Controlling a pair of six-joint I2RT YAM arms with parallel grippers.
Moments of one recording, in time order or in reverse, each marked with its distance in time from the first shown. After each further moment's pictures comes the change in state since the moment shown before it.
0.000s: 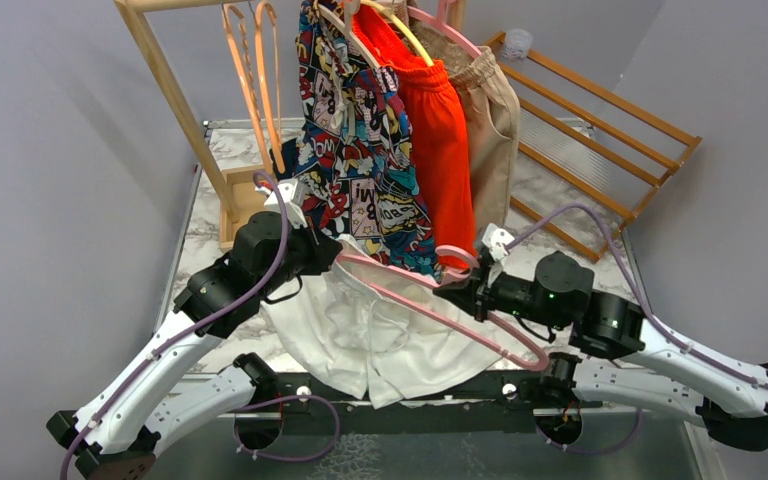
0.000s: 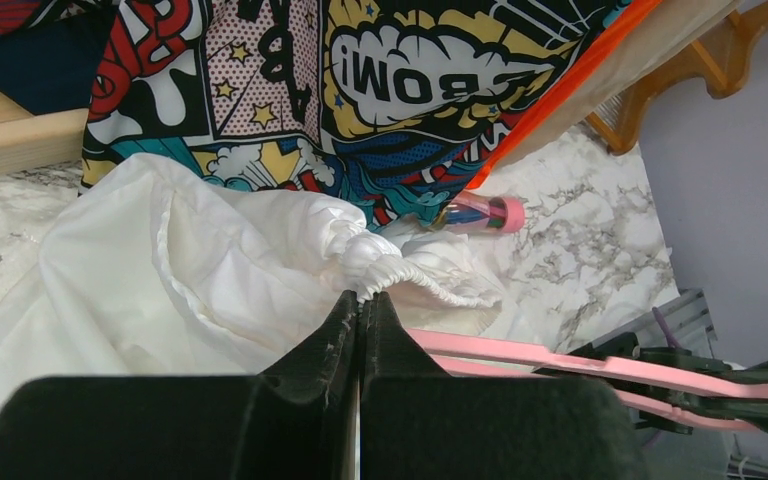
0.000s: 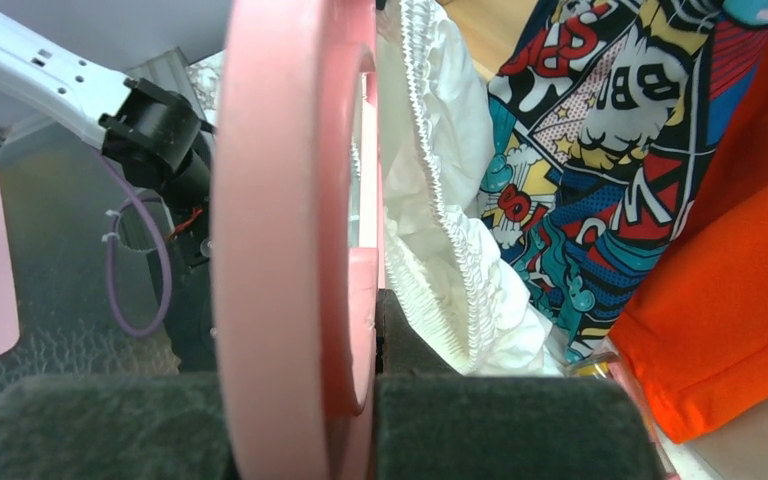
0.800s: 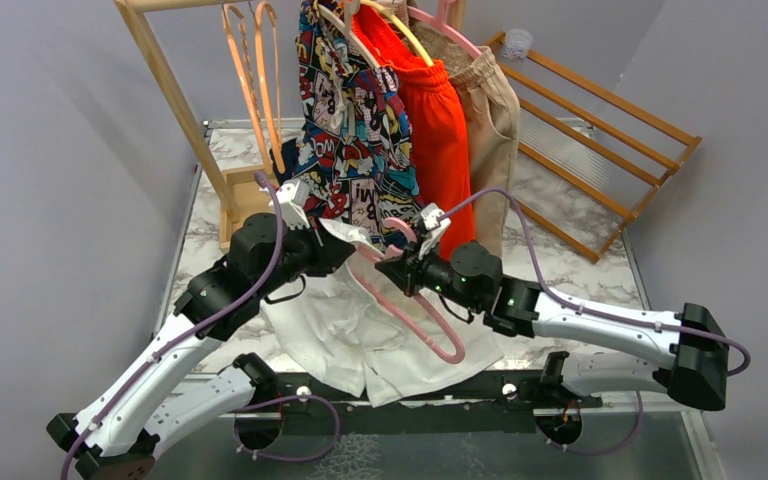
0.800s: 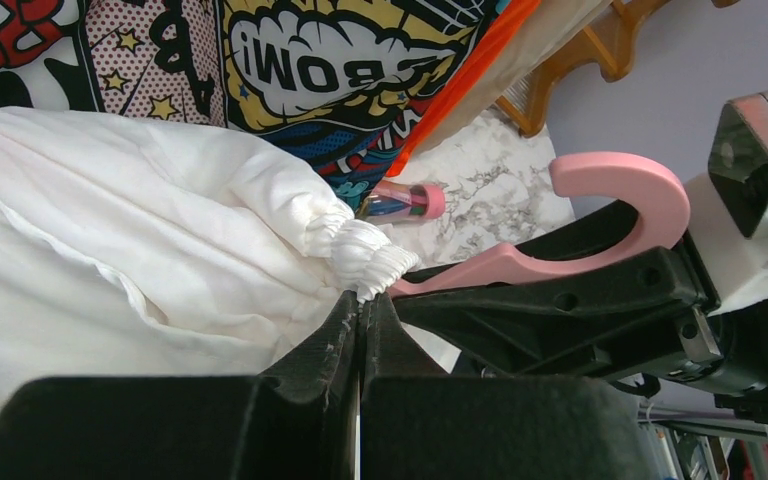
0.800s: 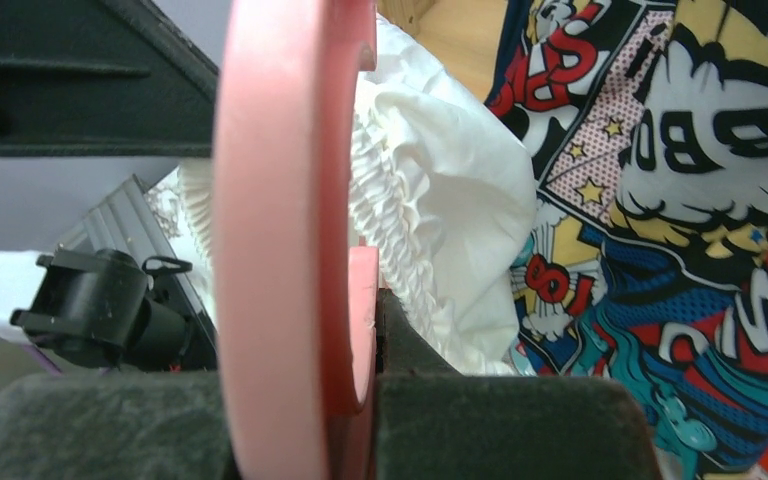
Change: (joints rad) left arm 0.004 -0.016 -0.031 0.092 0.140 -0.068; right arm 0.000 0.451 -0.089 0.581 0.175 0.220
